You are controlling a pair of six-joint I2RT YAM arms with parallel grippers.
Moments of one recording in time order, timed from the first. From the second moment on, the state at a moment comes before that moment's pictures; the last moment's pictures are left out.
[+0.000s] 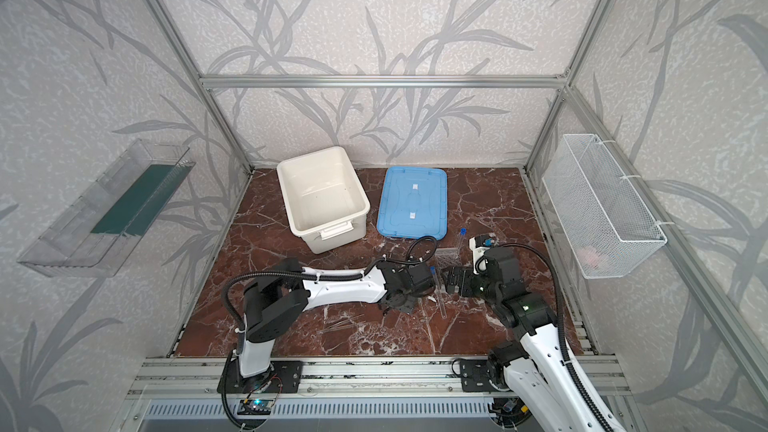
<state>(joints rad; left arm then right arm) -1.14 1.96 1.31 -0.70 -0.23 -0.76 0.28 0.66 0.58 -0.69 -0.22 0.40</state>
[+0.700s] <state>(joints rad) -1.13 1.49 0.75 -0.11 -0.11 -0.56 0.34 0.89 0.58 -0.44 -0.51 0.51</state>
